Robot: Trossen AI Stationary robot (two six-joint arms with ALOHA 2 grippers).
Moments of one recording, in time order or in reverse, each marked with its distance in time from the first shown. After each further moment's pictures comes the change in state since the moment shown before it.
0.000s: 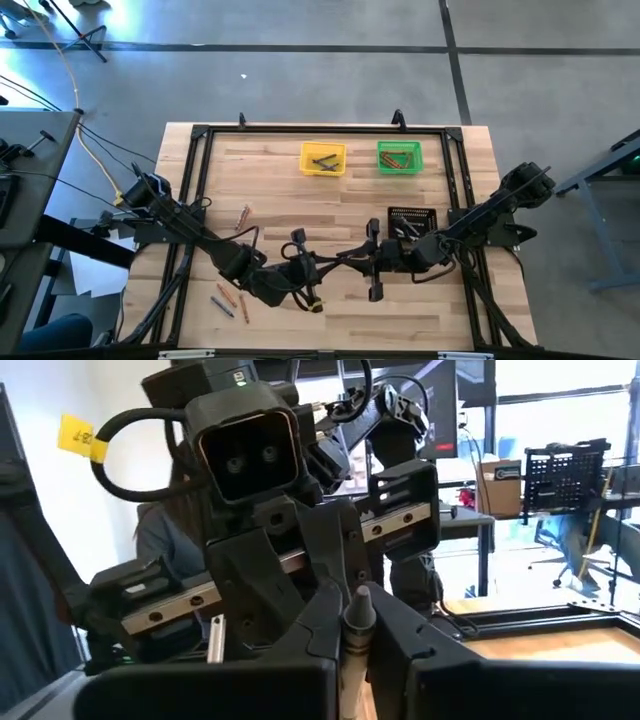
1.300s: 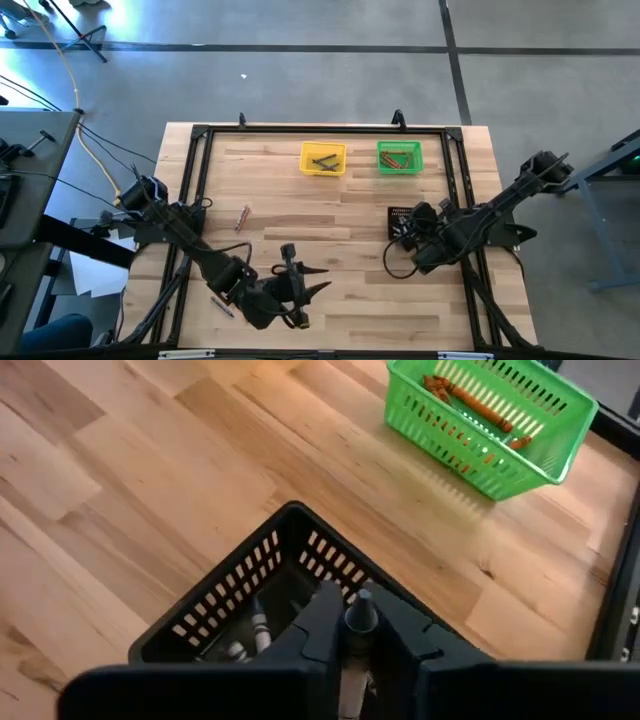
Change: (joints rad) left arm -0.097 -0.002 0.000 -0.141 -0.047 -0.133; right arm 0.044 -0.239 -0.002 -2.110 0.190 1.493
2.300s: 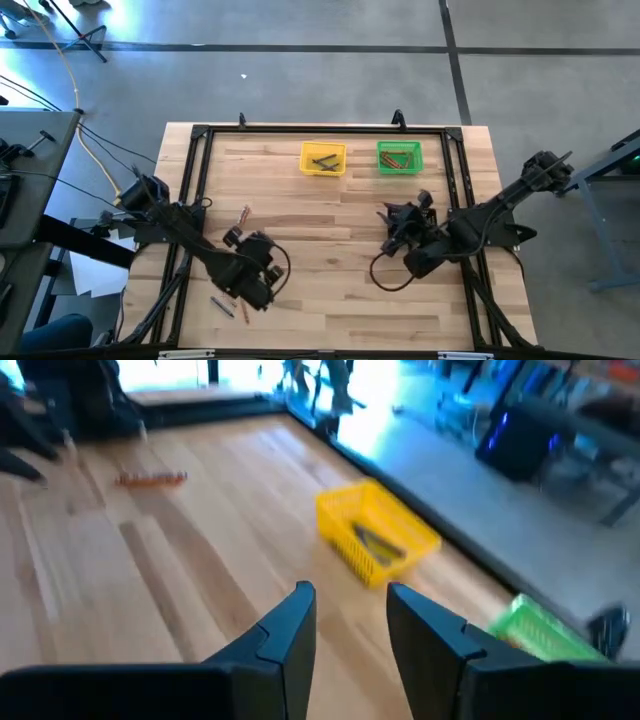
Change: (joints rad) left arm 0.048 -0.002 -0.123 -1.156 0.298 -1.335; right arm -0.028 -0.001 0.229 0.450 0.353 -0.739
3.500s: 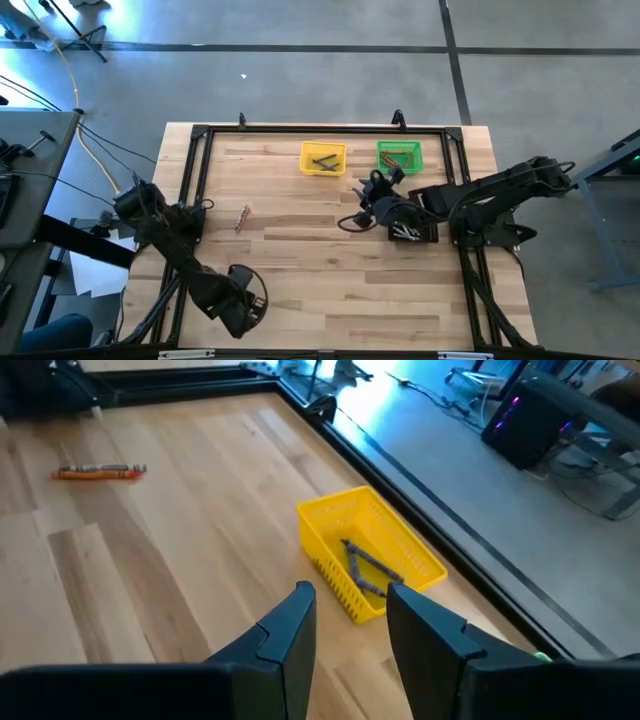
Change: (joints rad) left arm -0.215 0.021 -0.132 0.422 0.531 -0.516; right arm -0.357 0.072 -0.001 0.340 -0.291 -0.421
